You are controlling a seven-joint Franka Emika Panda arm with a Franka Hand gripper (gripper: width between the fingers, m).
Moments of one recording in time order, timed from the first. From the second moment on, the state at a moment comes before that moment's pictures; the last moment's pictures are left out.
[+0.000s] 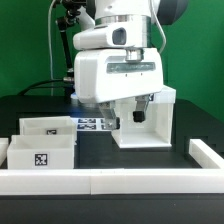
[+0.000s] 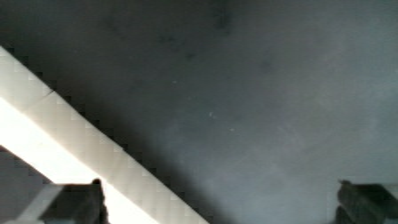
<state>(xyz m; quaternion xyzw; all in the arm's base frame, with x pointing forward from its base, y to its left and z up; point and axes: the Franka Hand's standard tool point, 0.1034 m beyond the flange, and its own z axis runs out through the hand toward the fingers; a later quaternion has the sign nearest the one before) 0.584 0.005 0.078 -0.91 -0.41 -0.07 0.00</state>
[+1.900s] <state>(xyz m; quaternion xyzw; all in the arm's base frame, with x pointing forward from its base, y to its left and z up) 0.506 0.077 0.131 -0.99 -0.10 -0.06 0.02</state>
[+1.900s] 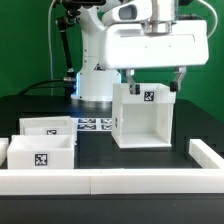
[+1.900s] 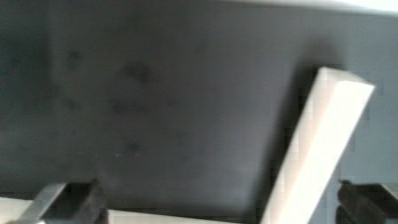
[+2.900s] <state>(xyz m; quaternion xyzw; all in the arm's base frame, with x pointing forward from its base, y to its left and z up) 0.456 0.097 0.139 -1.00 -0.09 0.04 0.02</state>
